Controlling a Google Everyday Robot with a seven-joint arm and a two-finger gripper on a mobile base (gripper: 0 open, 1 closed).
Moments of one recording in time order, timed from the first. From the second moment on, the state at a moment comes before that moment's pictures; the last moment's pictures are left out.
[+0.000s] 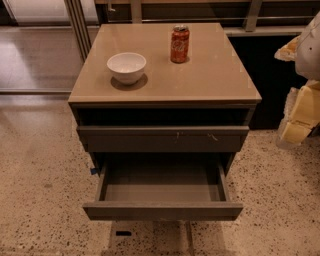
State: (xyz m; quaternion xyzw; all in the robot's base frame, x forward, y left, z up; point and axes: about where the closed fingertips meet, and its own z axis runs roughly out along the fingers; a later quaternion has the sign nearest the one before) arm 0.438 -0.216 0.979 -0.60 0.78 -0.04 0.16
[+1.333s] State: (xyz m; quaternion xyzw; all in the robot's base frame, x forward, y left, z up) arm 0.408 -0.206 0.817 -0.49 0.83 0.14 0.25
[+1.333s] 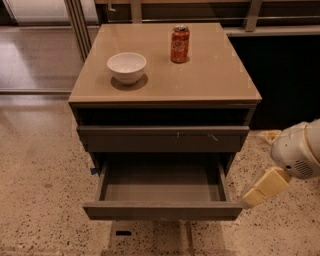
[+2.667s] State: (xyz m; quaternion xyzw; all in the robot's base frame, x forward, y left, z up) arm 0.417 -0.204 0.798 -0.45 0.83 0.15 0.27
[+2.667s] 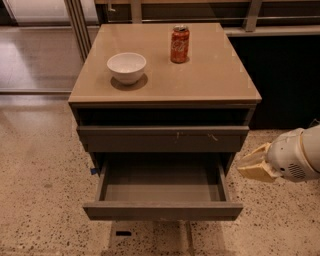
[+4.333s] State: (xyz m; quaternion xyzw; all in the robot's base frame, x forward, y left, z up) arm 0.491 -0.226 0.615 -0.31 0.84 0.21 0.40
